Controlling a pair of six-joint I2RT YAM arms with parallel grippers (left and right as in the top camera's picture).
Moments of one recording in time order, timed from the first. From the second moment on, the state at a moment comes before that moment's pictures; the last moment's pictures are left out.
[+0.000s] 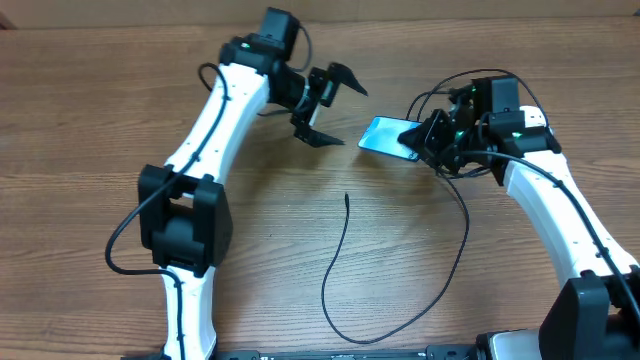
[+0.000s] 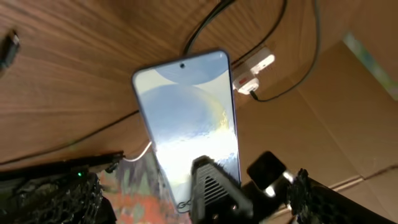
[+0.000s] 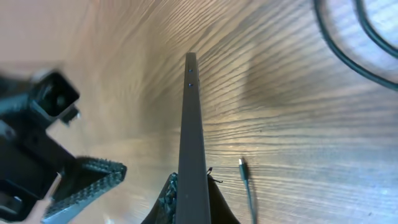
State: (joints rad) left arm -0.30 2.20 2.02 -1.07 0.90 -1.31; right arm 0.09 1.58 1.17 -0.59 -0.59 0.76
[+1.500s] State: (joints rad) left arm -0.37 2.20 2.02 -1.06 0.79 -1.55; right arm 0.11 1.58 1.17 -0.39 -0.83 1.94
